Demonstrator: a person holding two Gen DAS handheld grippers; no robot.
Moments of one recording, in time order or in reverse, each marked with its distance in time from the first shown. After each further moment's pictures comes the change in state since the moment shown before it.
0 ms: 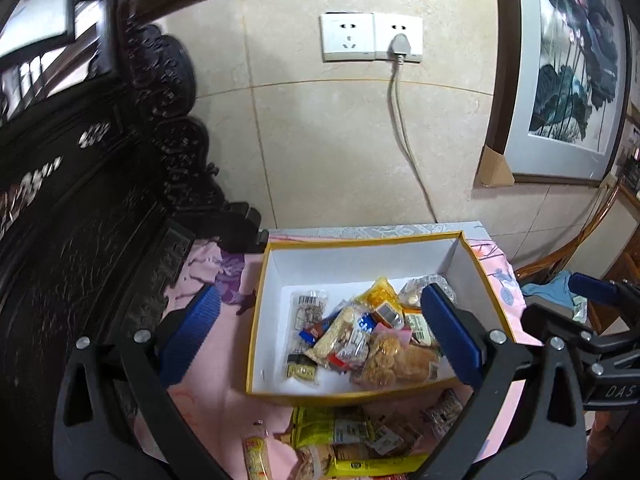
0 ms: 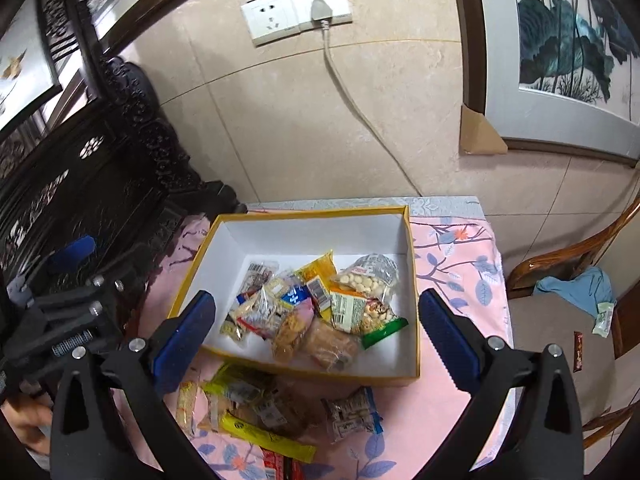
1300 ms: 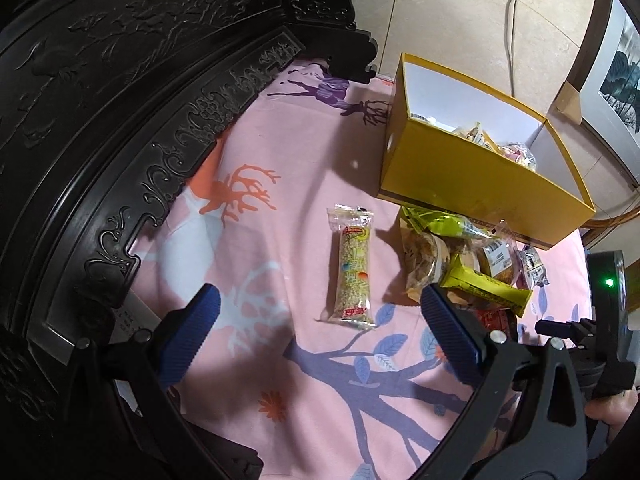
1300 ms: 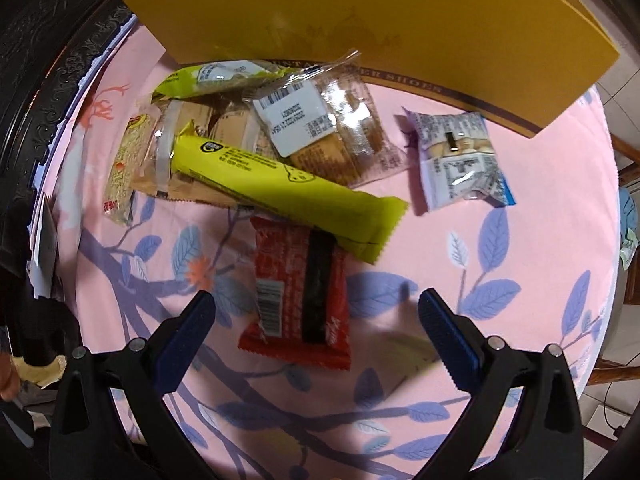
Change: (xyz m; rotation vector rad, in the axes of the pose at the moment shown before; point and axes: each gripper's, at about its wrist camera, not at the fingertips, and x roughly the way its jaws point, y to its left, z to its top) left arm -0.026 0.119 -0.209 -0.271 0.317 0.100; right arm 0.130 0.065 -0.206 -0.117 0.656 -0.029
